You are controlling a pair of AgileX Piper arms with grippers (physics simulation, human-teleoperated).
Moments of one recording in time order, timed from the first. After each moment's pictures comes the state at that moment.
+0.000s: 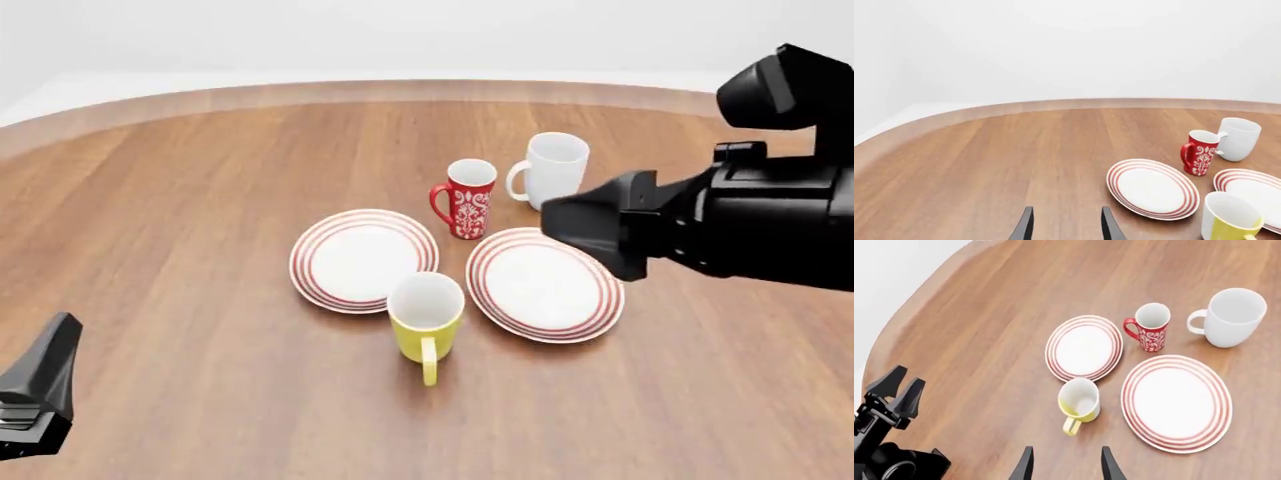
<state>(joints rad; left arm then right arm) 0.00 0.00 0.00 0.00 0.00 0.71 0.88 -0.87 0.58 0.34</state>
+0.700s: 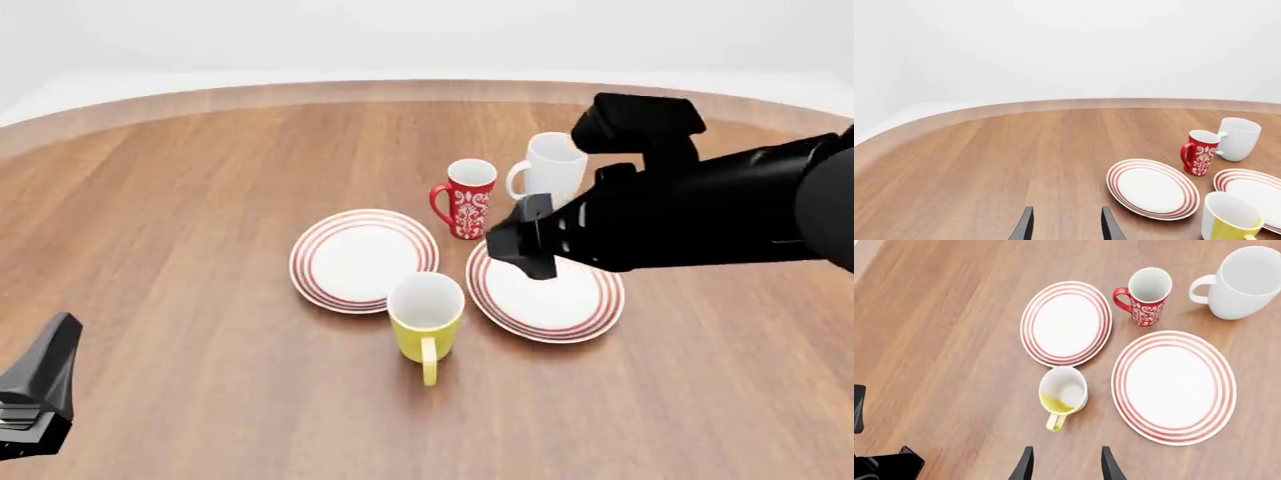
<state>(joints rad) 0.00 0.00 0.00 0.00 0.00 0.69 1.14 -0.94 0.59 0.34</state>
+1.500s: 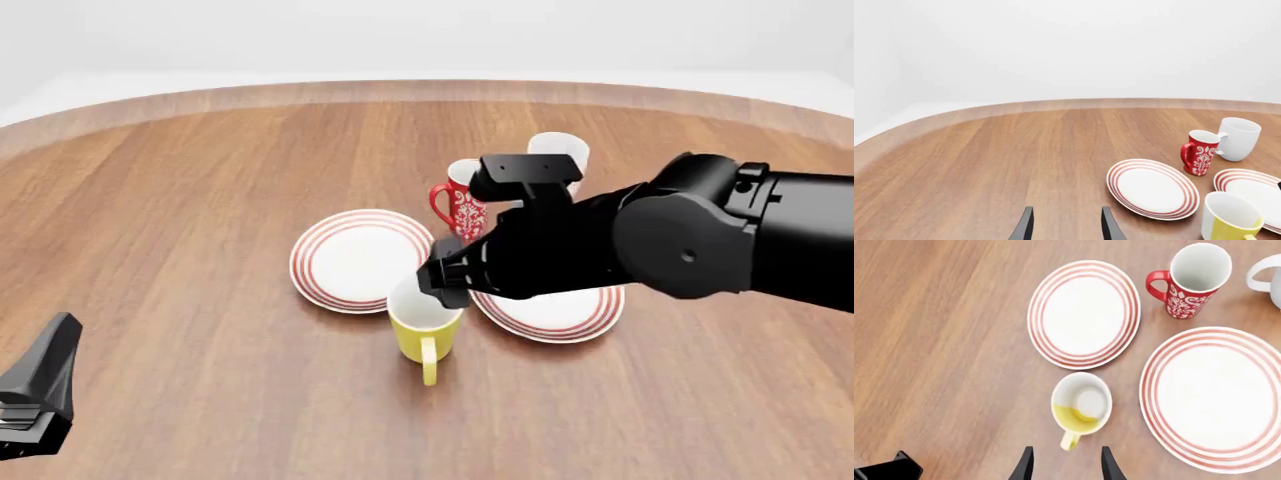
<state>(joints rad) 0.00 0.00 0.00 0.00 0.00 0.77 1.40 -0.95 0.43 0.40</state>
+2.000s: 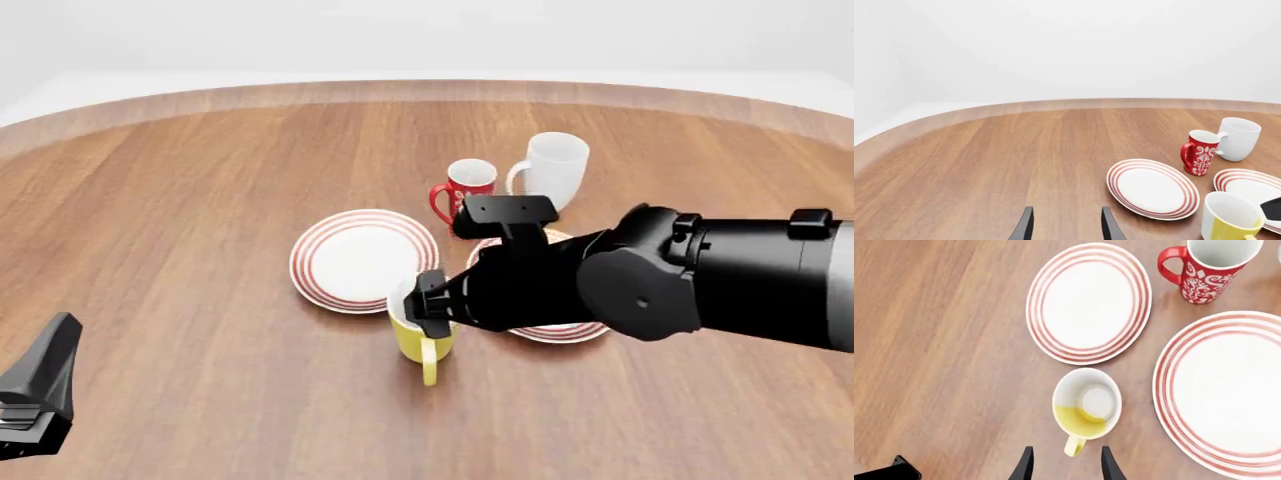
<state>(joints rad) 0.00 0.00 0.00 0.00 0.00 0.80 1.47 -0.87 0.29 0.46</state>
